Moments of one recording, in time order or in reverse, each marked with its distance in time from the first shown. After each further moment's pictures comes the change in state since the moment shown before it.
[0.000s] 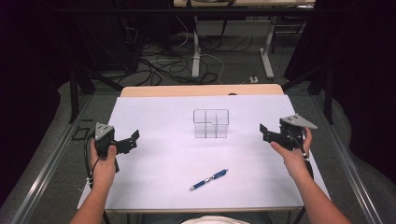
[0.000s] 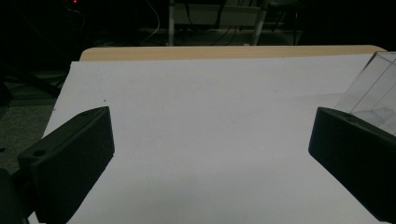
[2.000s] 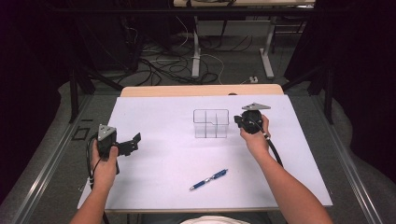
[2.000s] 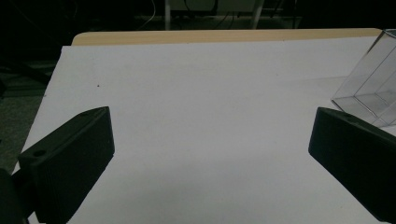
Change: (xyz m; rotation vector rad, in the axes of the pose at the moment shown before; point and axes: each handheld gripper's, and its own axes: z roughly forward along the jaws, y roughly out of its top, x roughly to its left) left arm 0.002 -0.007 0.006 0.053 -0.011 0.011; right arm 0.058 0.012 0.101 0.188 0.143 -0.037
